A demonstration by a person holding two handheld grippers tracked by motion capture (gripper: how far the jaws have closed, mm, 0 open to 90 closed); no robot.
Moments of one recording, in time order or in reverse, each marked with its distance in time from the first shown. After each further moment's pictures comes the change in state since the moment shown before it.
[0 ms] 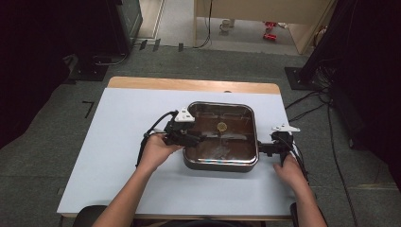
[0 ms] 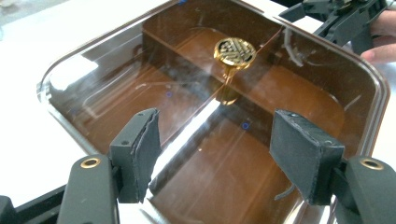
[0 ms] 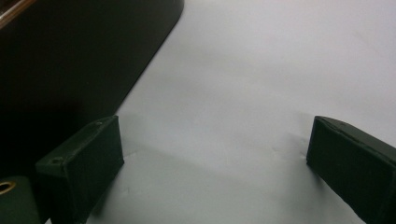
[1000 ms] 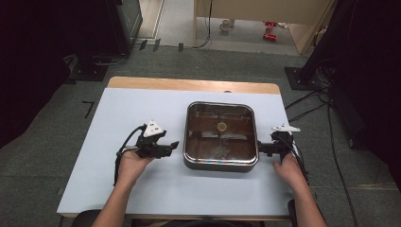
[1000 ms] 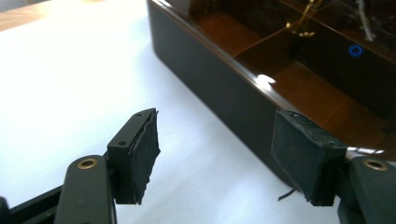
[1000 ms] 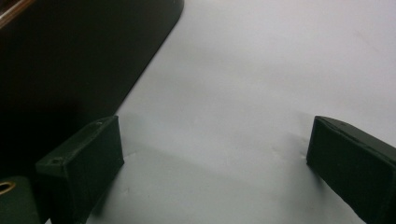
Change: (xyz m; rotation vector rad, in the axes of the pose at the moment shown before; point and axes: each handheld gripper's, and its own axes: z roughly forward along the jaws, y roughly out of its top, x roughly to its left) left arm 0.031 -0.084 -0.038 -0.052 0.176 -0.120; right arm 0.000 0.000 0.000 0.000 0.002 0.002
